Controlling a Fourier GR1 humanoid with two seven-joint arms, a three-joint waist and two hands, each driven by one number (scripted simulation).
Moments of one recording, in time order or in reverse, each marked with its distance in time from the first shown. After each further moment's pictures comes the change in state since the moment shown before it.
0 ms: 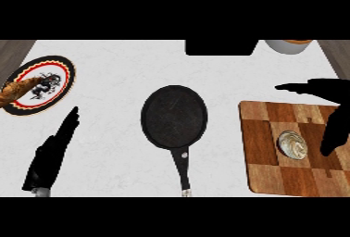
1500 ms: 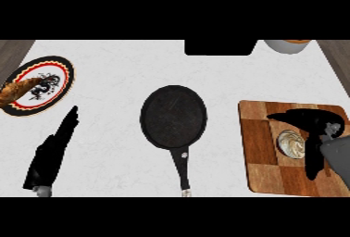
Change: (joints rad) left arm 0.005 -0.112 0.116 0.009 -0.109 -0.109 -0.004; right arm 0.185 0.192 -0.049 -0.097 0.380 0.106 0.091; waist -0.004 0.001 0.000
